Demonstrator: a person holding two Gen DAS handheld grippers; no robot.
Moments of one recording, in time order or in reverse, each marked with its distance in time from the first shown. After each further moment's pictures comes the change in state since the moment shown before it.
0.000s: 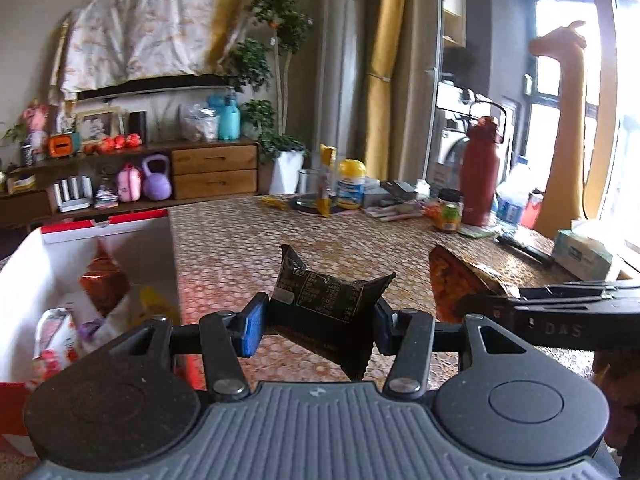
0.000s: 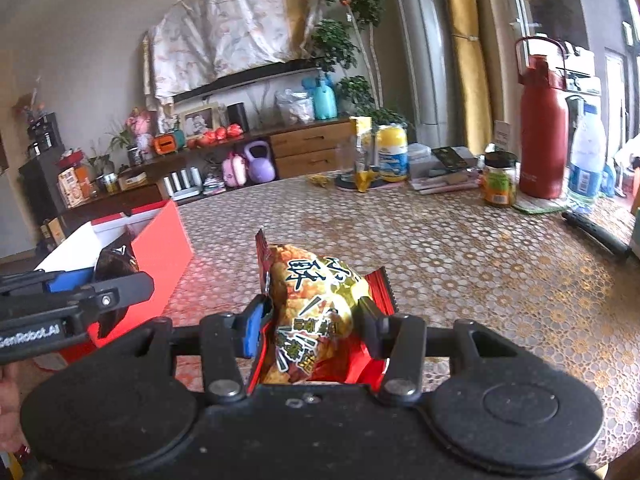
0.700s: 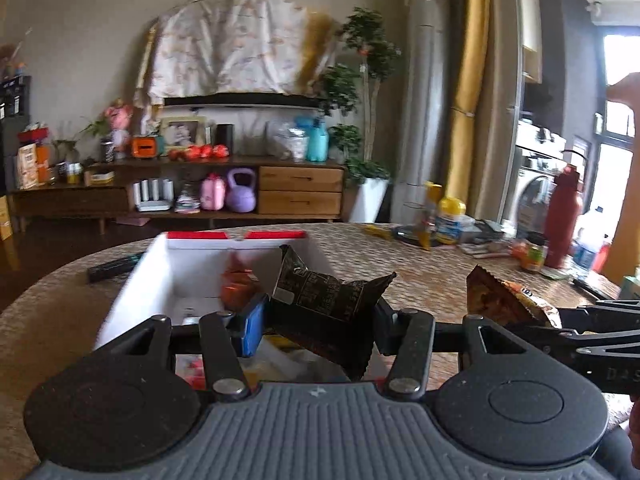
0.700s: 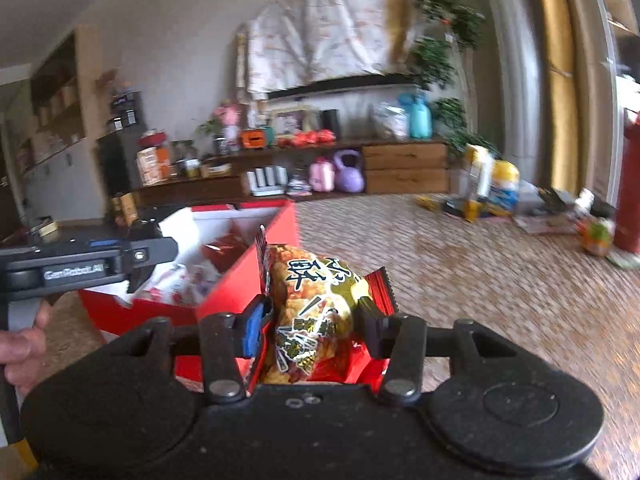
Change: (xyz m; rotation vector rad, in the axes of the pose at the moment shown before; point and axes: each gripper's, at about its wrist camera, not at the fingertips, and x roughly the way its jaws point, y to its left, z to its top) left arm -0.048 0.093 0.008 -0.103 -0.068 0.215; right arm 0.004 0.092 0.013 -0.175 -0.036 0.240
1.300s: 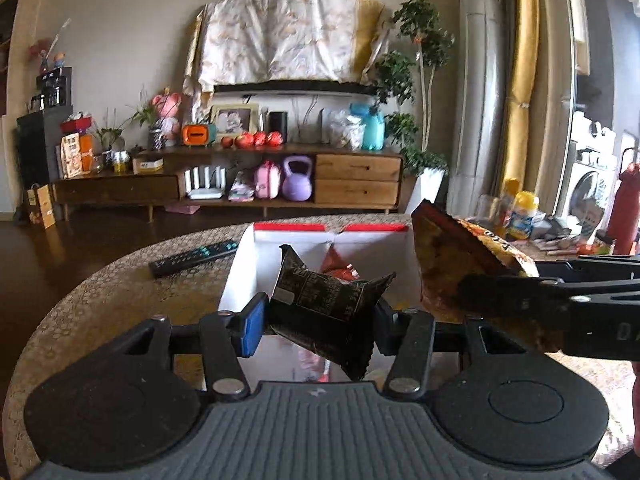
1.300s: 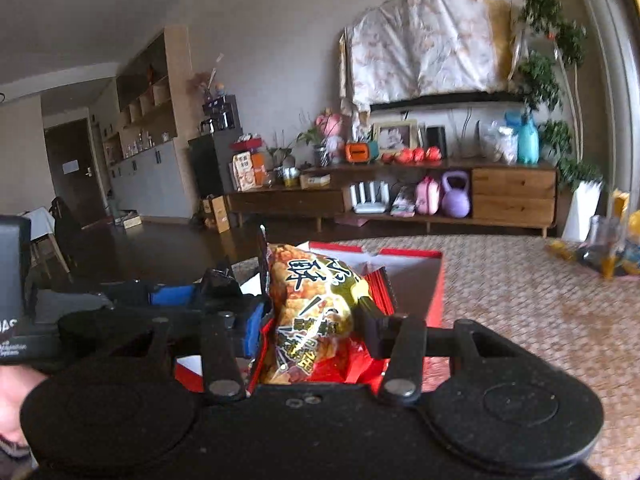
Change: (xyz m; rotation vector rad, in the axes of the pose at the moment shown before) left arm 0.029 0.070 0.003 -0.015 0.044 0.144; right arm 0.085 0.073 0.051 -0.054 -0.008 0.260
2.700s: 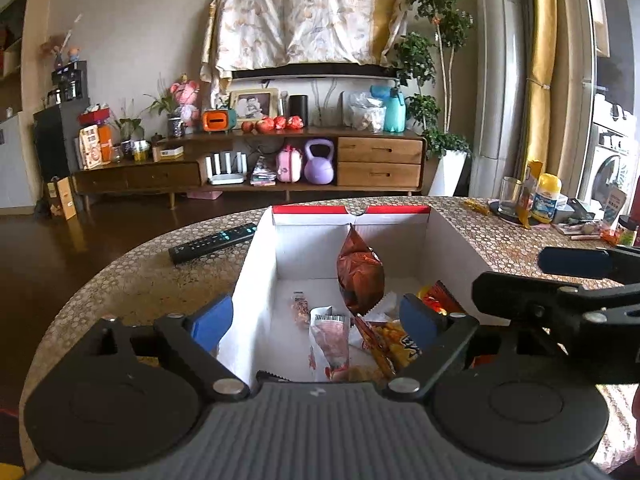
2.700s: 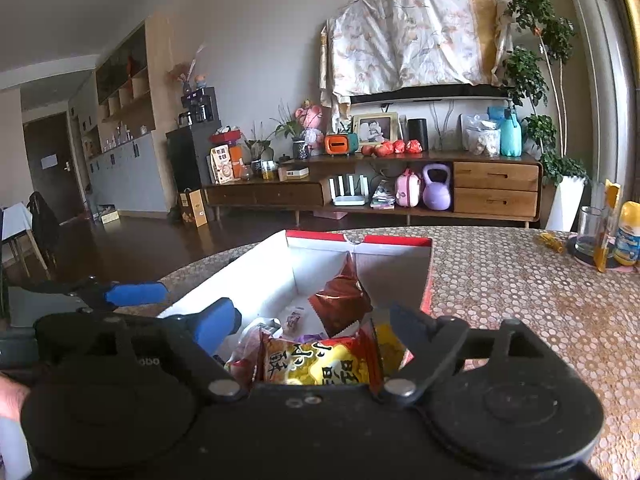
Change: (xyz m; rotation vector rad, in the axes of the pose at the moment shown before) left arm 0.001 -0.007 0.000 0.008 0.046 0.077; right arm 0.007 0.004 -0.005 0.006 -0.003 -0.083
